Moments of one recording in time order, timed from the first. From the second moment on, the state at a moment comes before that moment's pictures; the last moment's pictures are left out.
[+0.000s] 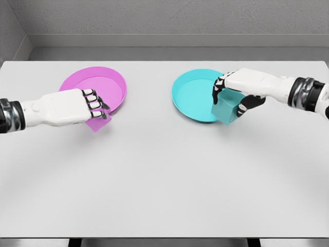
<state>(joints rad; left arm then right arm) -0.64 0.98 -0.74 -1.67 -0.84 -0.61 -0.19 -0.67 -0.78 0.59 -1.64 0.23 -0.24 0.61</state>
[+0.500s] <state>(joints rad) -0.81 0.87 -0.81 -1.38 -0.85 -0.61 -0.20 -0.86 -0.58 0.72 -1.34 0.27 -0.20 0.61</state>
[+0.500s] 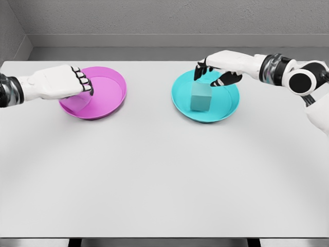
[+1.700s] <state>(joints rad) -0.69 1.06 -0.72 -1.40 -0.50 -0.61 -0.20 -0.26 -0.96 0.25 -1.65 0.26 -0.61 0.61</state>
